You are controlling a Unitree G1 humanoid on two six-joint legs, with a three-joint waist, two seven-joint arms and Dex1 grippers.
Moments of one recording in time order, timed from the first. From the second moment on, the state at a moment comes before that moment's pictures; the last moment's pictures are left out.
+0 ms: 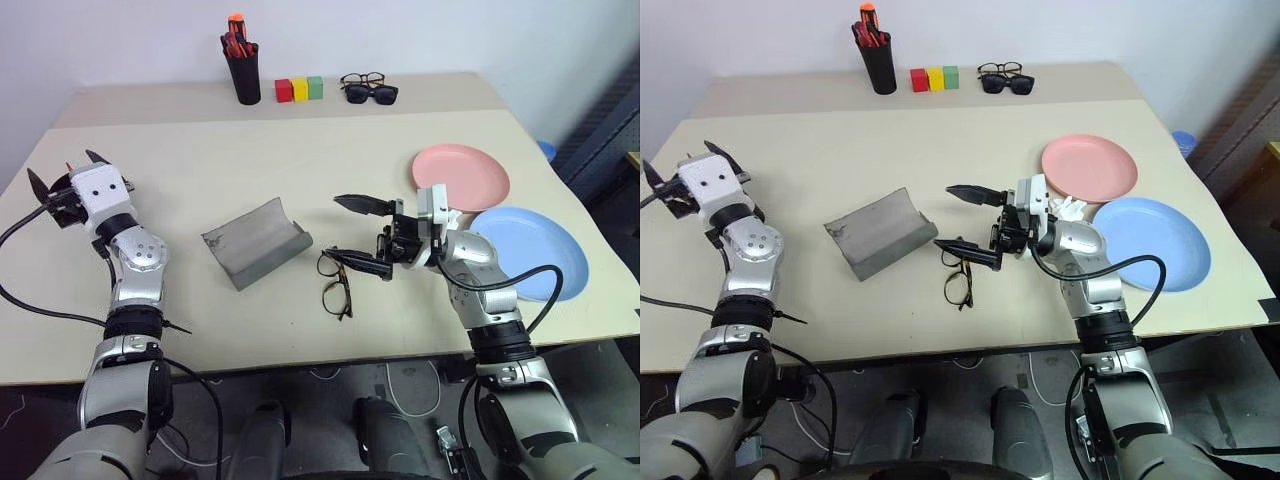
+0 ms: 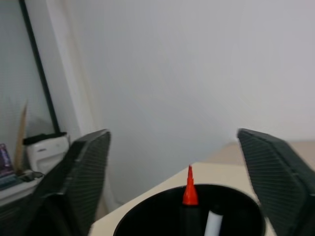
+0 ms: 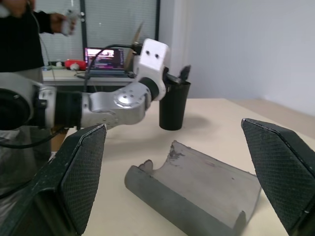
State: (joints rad) left arm -0.64 0.39 0.25 0.60 0.15 -0.32 0.66; right arm -0.56 -0.32 0.03 0.18 0.49 0.04 1.22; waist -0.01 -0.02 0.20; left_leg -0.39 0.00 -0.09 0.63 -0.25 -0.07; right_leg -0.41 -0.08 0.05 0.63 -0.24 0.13
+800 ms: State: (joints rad) left arm -0.49 0.74 0.04 -0.45 -0.75 1.23 -0.40; right arm -0.22 -0.54 -0.10 -0.24 0.55 0.33 0.97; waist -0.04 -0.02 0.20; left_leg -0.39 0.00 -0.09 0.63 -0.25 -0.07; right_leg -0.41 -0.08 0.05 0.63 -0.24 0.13
